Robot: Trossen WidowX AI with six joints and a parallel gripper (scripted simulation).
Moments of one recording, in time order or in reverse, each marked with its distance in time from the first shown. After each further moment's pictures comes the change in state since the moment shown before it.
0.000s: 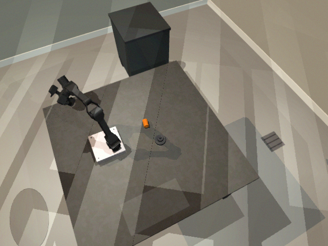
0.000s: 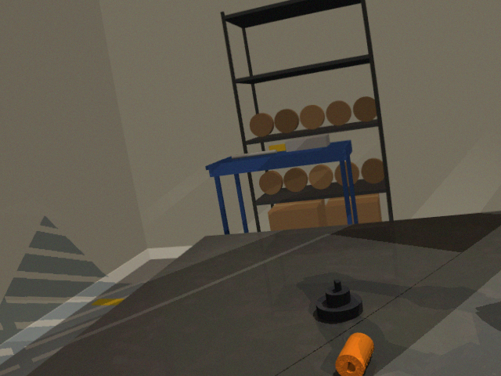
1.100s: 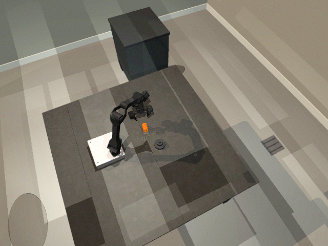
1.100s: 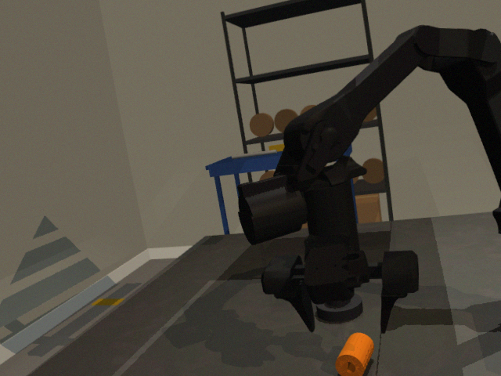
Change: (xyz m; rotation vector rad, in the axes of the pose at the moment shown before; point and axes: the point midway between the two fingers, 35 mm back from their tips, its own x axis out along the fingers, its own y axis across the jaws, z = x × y) arm -0.366 0.487 -0.064 2.375 1.307 0.259
